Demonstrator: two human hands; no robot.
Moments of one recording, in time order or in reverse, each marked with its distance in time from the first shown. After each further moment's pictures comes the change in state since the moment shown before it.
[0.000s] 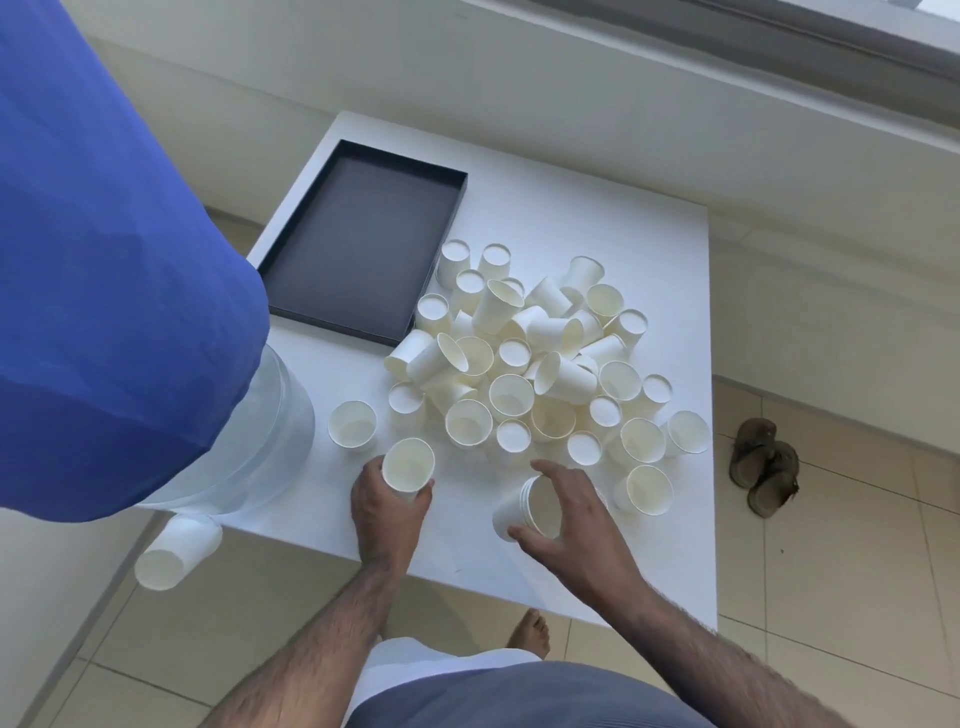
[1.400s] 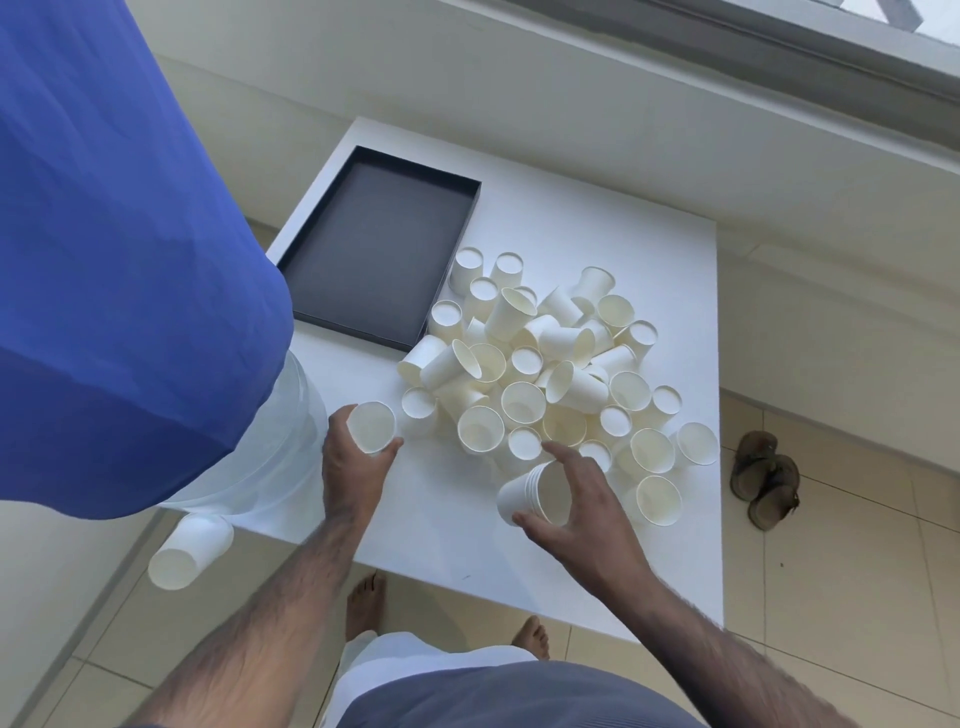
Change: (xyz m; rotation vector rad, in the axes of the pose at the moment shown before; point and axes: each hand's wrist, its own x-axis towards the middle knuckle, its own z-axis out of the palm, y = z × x) left_hand 0.081 -0.005 -0.036 -0.053 0.048 0.111; right_hand 0.008 -0.030 -0.009 0.025 0.056 -0.017
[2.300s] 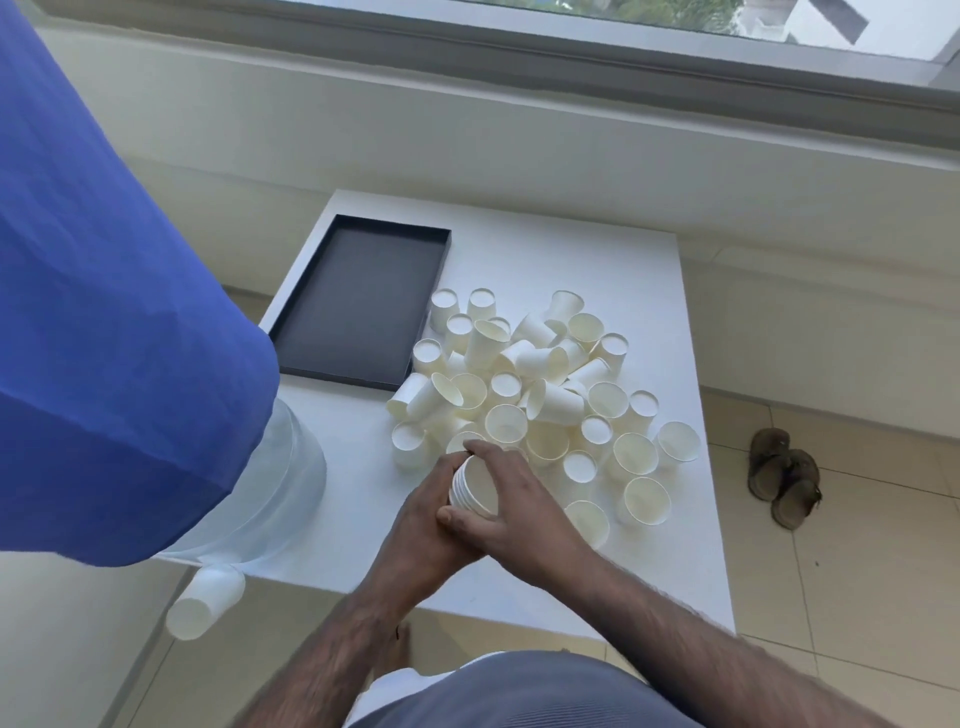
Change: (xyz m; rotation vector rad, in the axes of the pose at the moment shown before) left_hand -0.099 0.127 -0.036 -0.009 -0.598 0.347; right_hand -0.002 -0.054 -0.004 0.147 -0.102 -0.131
